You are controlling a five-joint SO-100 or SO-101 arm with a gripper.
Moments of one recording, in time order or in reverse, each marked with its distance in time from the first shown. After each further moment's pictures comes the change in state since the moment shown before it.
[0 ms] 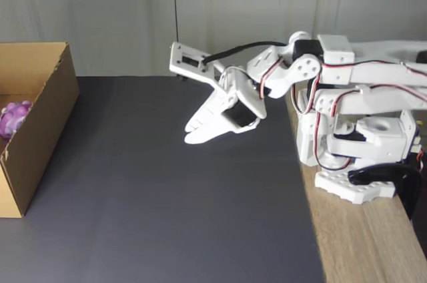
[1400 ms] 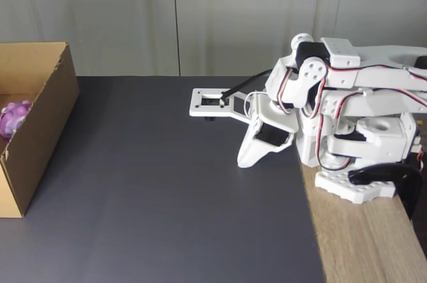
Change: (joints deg) arm -3.9 1.6 1.0 30.1 -9.8
